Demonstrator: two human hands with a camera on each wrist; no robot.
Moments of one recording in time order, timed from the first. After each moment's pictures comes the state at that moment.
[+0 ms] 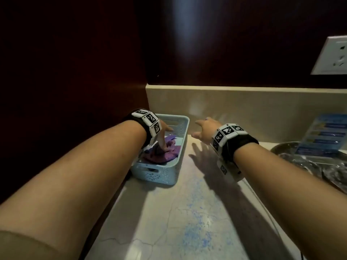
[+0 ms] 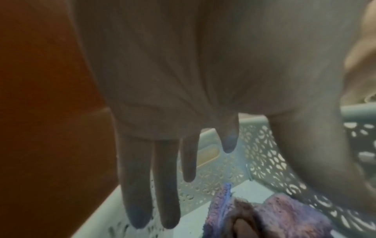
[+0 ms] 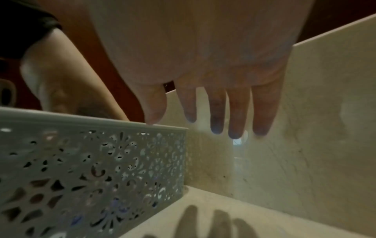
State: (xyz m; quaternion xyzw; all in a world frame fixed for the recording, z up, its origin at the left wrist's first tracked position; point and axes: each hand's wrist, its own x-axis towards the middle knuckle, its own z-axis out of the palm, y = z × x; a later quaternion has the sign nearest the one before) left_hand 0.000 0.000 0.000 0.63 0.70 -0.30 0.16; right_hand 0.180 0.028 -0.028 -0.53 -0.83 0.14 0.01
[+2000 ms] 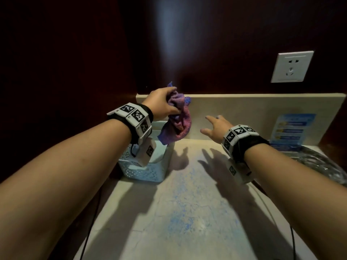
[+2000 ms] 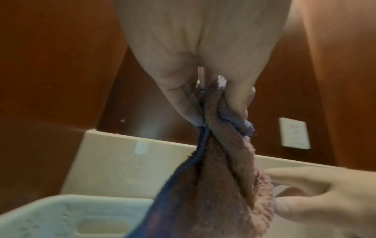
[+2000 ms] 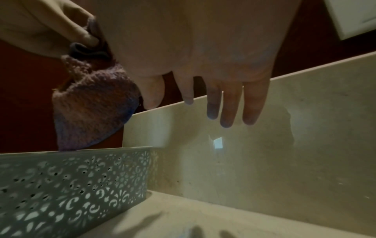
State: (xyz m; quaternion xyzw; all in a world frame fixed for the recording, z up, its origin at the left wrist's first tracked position) left_hand 0.065 -0.049 0.071 0.68 0.65 0.32 0.08; right_hand 0.265 0.006 -0.007 -0.58 -0.79 0.15 0.09
